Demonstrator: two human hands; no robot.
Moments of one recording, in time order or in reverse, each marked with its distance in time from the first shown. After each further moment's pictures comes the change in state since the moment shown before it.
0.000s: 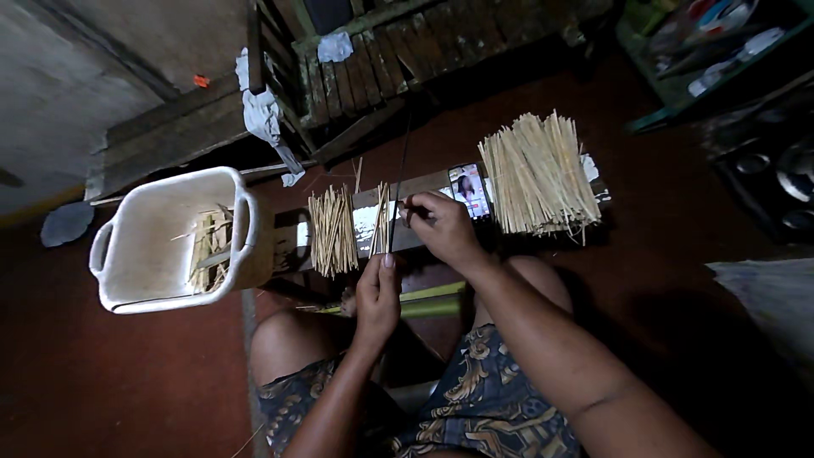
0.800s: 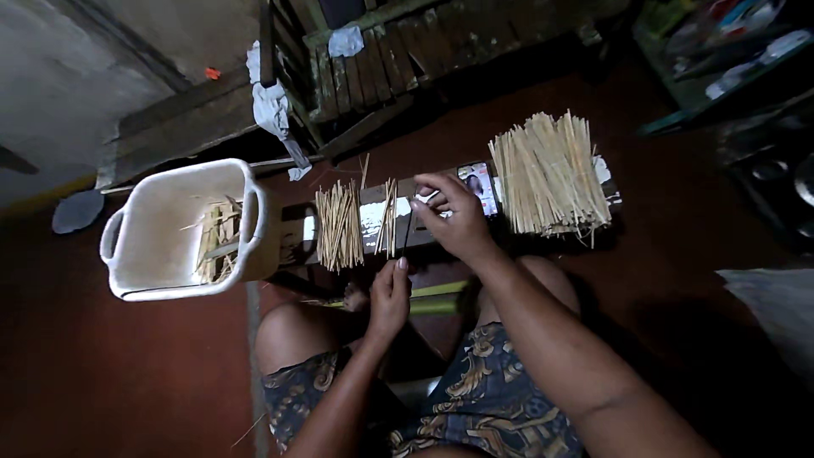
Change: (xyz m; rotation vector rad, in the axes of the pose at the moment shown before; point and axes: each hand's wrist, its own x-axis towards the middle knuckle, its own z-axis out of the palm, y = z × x) left_hand -0.013 -0.038 0.010 0.002 -0.027 -0.121; right_hand 0.003 -0.006 -0.009 0.045 0.013 -0.007
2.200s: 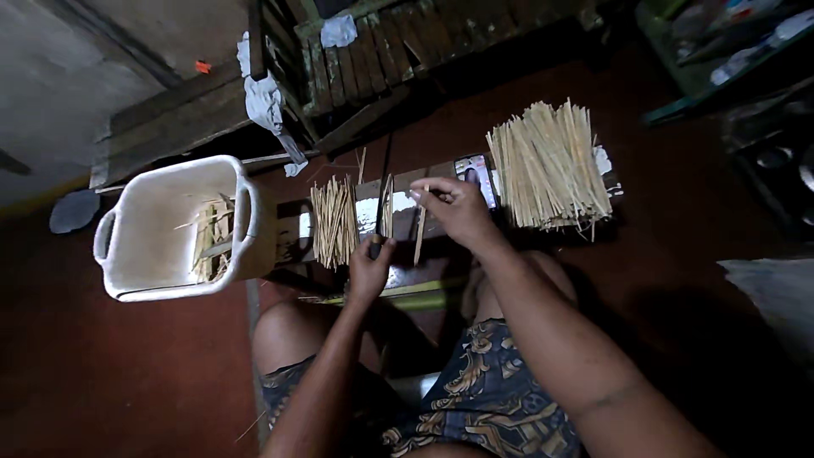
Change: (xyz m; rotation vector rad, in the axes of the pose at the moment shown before) left_hand 0.053 -0.009 -0.028 0.143 0.084 -0.145; right_hand 0.010 0.011 -0.010 0.129 -0.072 0.214
